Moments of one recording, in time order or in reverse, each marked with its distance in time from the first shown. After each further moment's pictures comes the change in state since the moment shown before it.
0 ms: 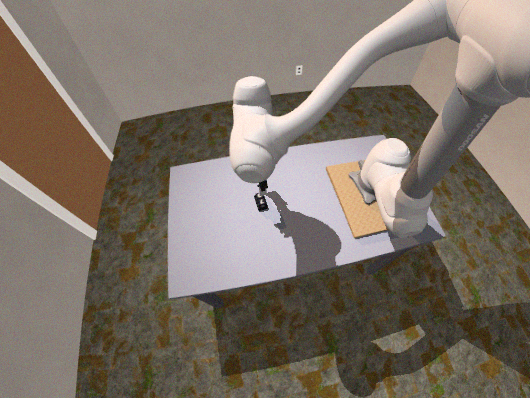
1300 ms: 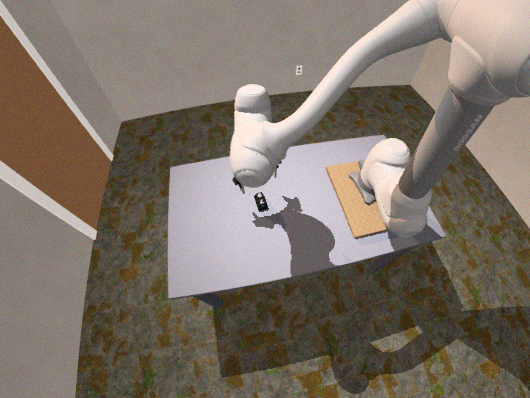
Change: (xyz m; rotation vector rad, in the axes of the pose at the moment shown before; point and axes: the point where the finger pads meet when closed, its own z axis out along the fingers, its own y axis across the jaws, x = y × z) arm 0.000 -0.001 0.027 -0.013 0.005 1.282
